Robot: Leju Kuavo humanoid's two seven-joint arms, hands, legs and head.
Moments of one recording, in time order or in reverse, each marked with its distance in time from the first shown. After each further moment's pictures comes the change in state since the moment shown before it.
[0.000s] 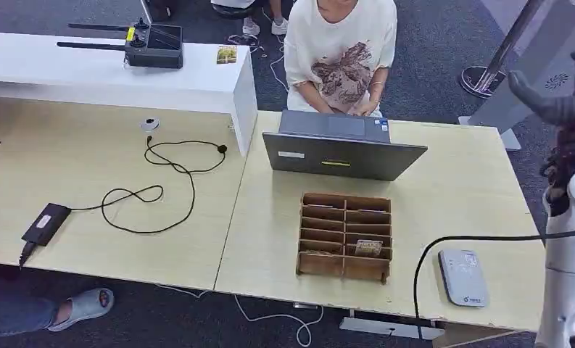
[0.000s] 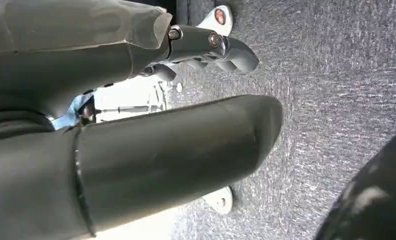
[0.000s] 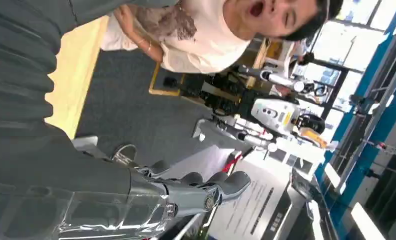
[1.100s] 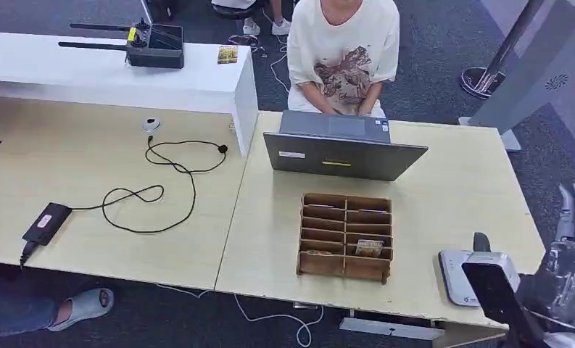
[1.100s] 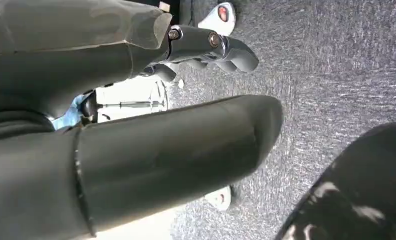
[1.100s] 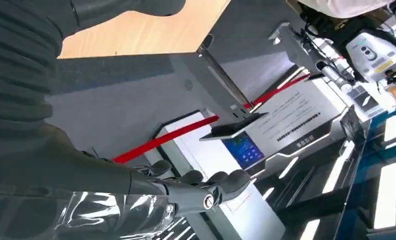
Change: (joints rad) left arm 0.004 -0.017 0.011 0.000 -0.007 0.014 0.027; right arm 0.846 0.195 0.003 -0.723 0.879 -0.299 0.165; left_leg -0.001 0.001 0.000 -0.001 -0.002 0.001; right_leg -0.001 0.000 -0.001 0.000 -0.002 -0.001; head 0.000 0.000
